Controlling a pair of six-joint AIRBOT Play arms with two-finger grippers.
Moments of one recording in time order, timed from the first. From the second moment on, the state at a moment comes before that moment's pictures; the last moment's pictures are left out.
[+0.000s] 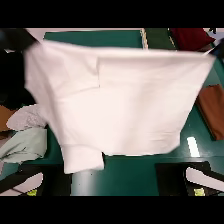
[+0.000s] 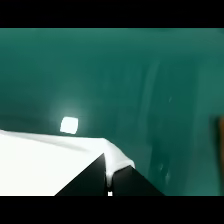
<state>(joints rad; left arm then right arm) 0.00 -1.18 1.64 1.17 -1.19 -1.47 -0.25 -1.26 1.73 -1.21 1.48 1.40</state>
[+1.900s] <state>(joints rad) 0.05 -1.00 0.74 1.30 -1.32 -1.51 -0.17 -1.10 1.21 -1.13 1.29 1.38</state>
